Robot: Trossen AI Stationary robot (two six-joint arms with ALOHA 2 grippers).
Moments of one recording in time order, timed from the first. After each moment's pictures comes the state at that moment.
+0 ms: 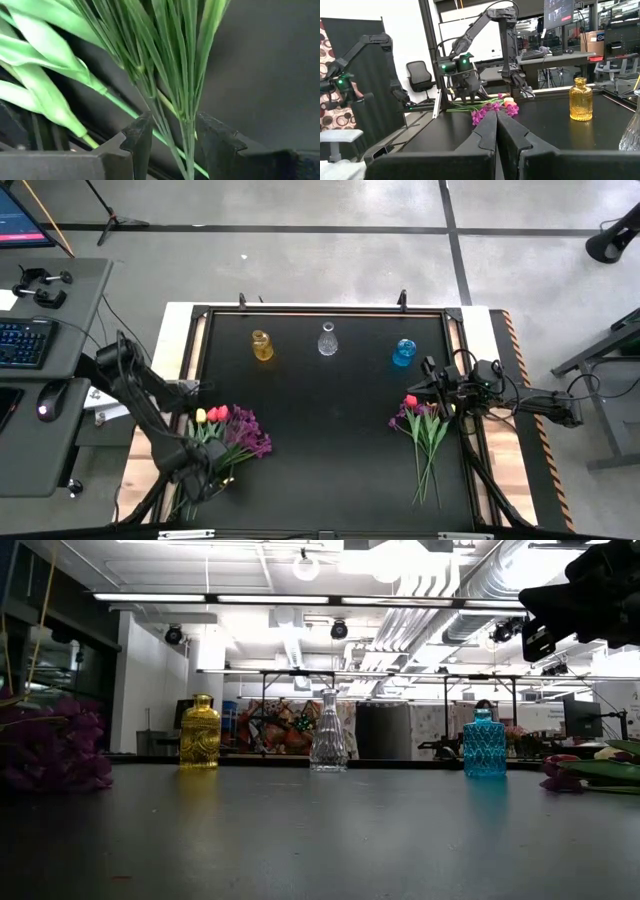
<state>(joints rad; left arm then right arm) -1.02 1.49 0.86 -0.91 0.07 -1.73 -0.18 0.01 0.01 0.14 -0.35 0.18</state>
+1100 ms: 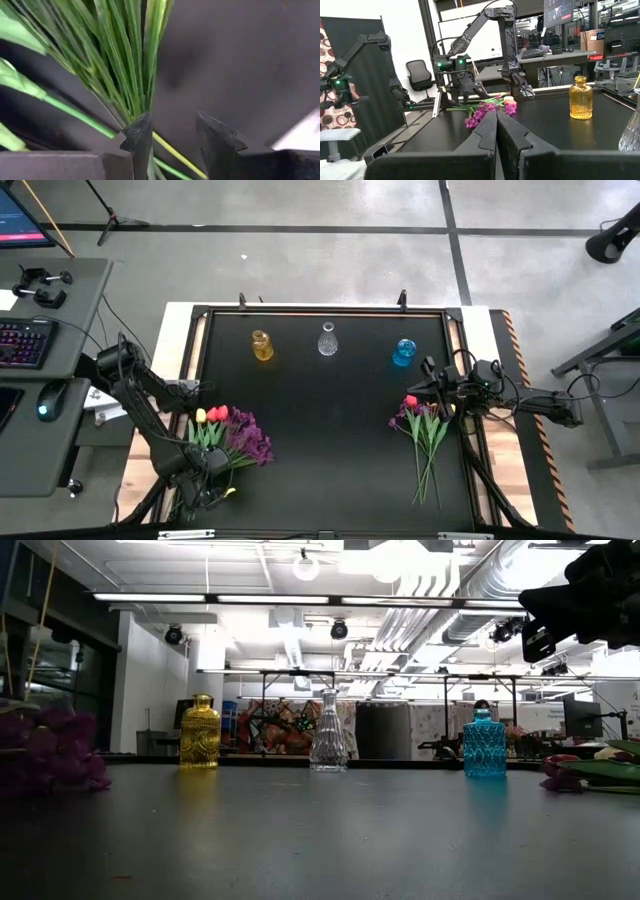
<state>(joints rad) -1.05 1.51 0.86 -0.76 0.02 -1.72 -0.18 0.01 0.01 0.13 -0.35 0.18</state>
